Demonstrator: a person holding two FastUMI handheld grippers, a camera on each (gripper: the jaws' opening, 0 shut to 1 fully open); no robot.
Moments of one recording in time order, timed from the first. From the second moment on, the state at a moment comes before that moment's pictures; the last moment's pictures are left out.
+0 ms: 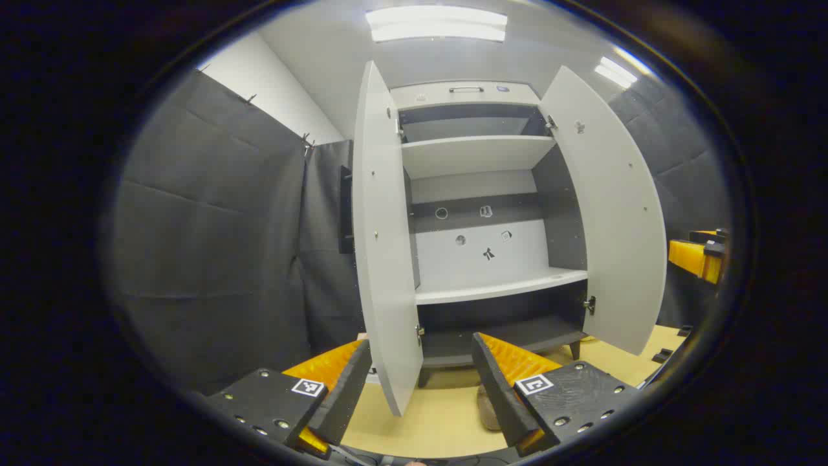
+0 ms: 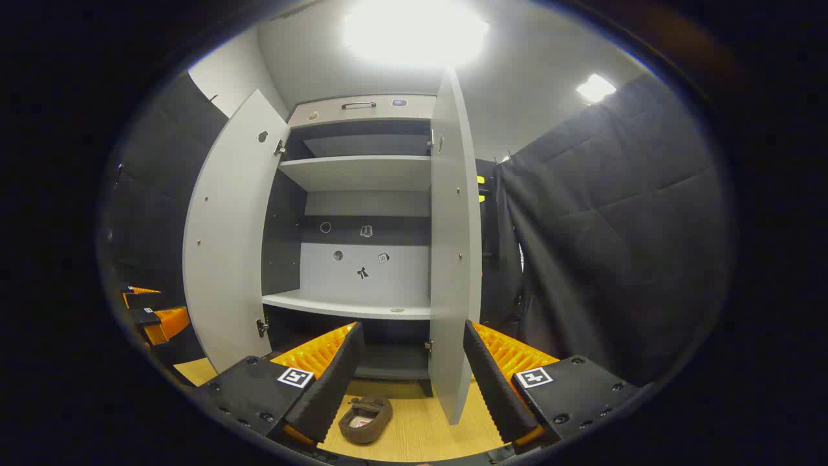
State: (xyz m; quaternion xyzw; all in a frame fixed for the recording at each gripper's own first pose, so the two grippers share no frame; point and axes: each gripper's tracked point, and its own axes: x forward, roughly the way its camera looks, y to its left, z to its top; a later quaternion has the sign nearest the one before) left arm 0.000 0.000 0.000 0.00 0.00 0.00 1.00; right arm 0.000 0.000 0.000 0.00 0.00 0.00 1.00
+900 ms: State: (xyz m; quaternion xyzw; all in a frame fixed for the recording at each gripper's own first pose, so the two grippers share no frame) left arm -0.005 -0.022 0.014 0.01 -0.01 0.02 1.00; right arm 0.010 -0.014 -0.019 0.01 0.02 0.04 1.00
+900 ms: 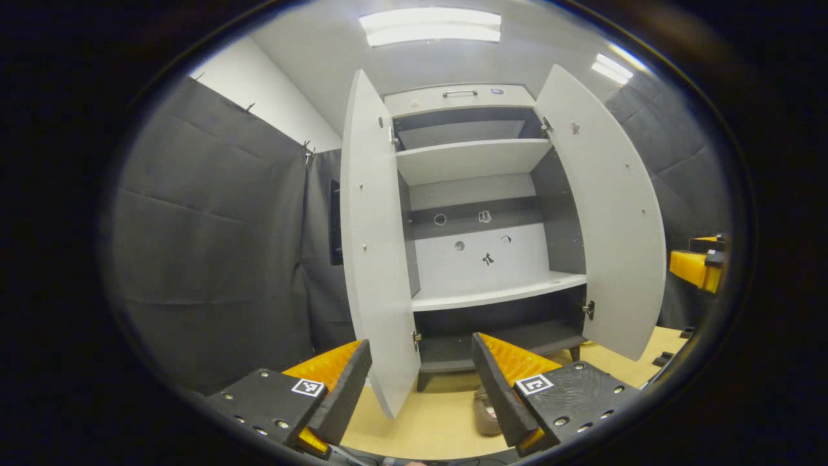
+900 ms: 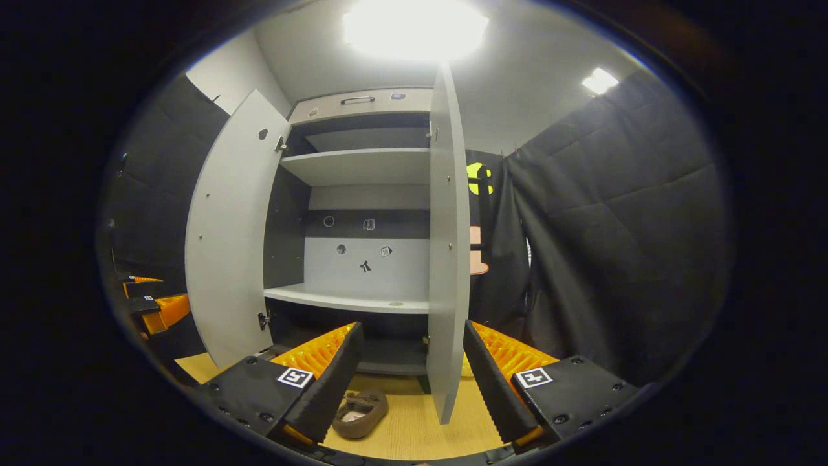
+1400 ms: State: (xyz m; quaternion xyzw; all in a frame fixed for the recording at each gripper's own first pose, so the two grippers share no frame) left arm -0.011 -0.023 0.012 0.03 -0.01 0.06 1.00; right arm 0.034 0.048 -0.077 -0.01 0.09 0.15 0.98
